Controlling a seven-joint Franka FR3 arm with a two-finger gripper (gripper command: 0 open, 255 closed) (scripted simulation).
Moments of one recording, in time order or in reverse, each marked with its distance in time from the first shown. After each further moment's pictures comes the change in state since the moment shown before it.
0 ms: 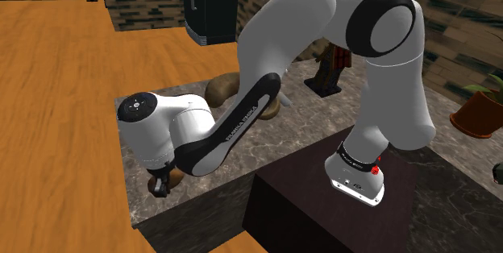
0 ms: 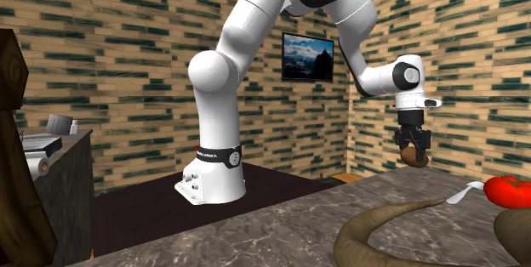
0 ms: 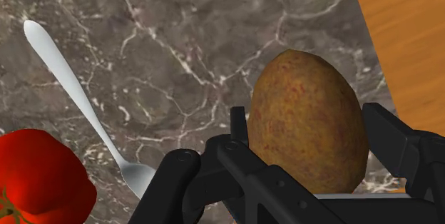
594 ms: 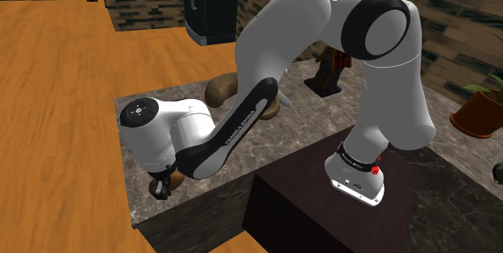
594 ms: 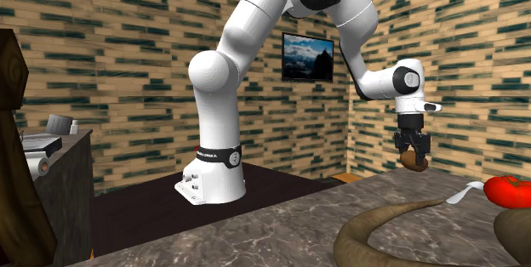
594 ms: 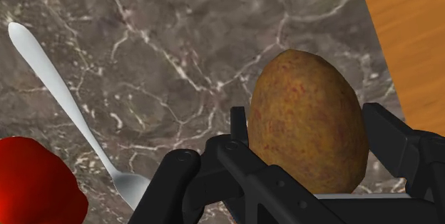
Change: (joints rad) arm 0.005 0.024 -0.008 0.001 -0.011 0.022 0.009
